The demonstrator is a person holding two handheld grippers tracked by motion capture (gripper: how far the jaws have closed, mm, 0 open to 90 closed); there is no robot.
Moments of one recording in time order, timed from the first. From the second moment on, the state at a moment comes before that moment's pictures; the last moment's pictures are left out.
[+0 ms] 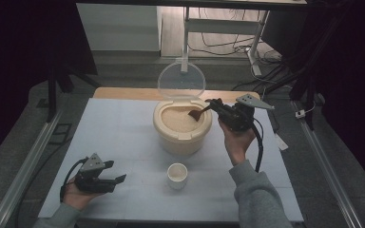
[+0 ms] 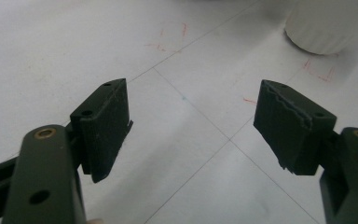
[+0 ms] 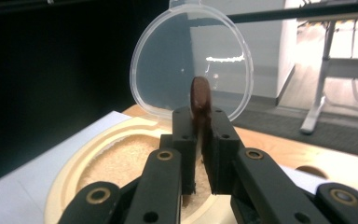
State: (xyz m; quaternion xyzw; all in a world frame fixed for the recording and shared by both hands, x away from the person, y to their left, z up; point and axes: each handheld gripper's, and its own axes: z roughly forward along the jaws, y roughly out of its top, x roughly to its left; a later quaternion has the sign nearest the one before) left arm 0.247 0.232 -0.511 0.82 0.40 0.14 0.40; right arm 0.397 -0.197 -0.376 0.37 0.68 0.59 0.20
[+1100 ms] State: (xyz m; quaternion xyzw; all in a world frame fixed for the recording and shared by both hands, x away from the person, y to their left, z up) left arm 0.248 0.232 -0.512 0.82 0.39 0.14 0.39; right arm 0.418 -0.216 -0.413 0.52 0.56 0.64 -0.02
